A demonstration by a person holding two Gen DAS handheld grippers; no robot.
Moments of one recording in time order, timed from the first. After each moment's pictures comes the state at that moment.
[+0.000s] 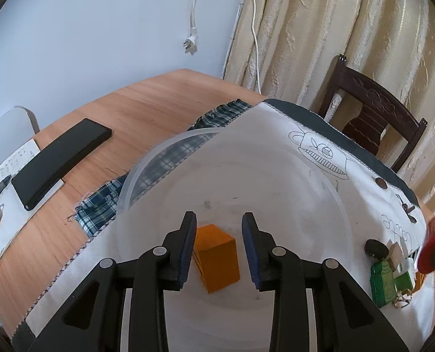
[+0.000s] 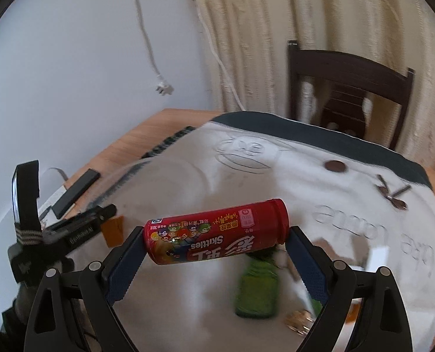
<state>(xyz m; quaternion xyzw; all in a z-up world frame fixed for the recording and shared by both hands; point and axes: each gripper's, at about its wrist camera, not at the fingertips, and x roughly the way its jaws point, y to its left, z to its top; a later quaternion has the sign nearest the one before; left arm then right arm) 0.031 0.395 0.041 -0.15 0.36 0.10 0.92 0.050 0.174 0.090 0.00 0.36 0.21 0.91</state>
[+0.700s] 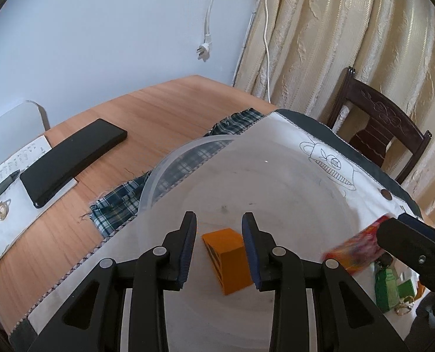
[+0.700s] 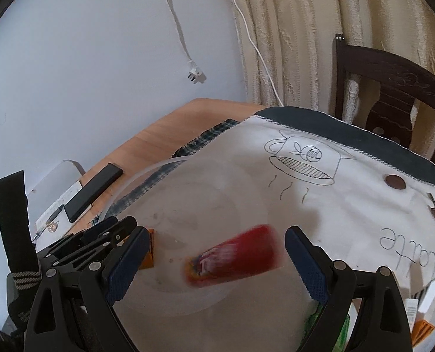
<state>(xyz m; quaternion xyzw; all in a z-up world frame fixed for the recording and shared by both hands) 0.022 0.412 0.039 -0.16 0.34 0.12 0.92 0.080 0.238 0.072 -0.02 0.37 0.26 0.89</state>
